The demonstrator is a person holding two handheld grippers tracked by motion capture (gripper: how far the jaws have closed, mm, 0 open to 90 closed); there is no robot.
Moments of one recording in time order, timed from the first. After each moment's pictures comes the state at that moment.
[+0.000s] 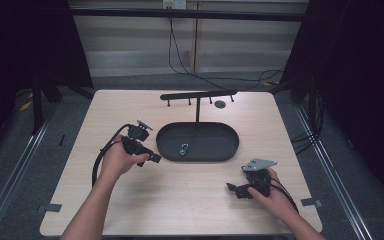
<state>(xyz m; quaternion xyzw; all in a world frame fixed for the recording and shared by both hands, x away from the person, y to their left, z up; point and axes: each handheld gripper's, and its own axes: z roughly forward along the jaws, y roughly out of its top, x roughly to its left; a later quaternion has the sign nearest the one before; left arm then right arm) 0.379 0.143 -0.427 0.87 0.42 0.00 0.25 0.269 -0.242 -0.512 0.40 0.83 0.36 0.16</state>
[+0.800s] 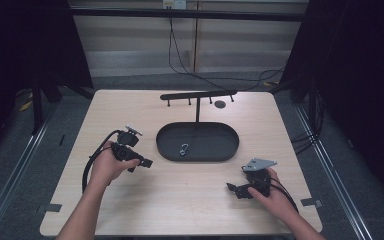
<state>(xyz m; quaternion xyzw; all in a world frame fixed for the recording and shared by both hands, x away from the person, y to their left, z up) 0.369 0.172 -0.439 0.86 0.44 0.00 0.25 0.269 -0.242 -0.512 0.40 0.83 0.36 0.16</state>
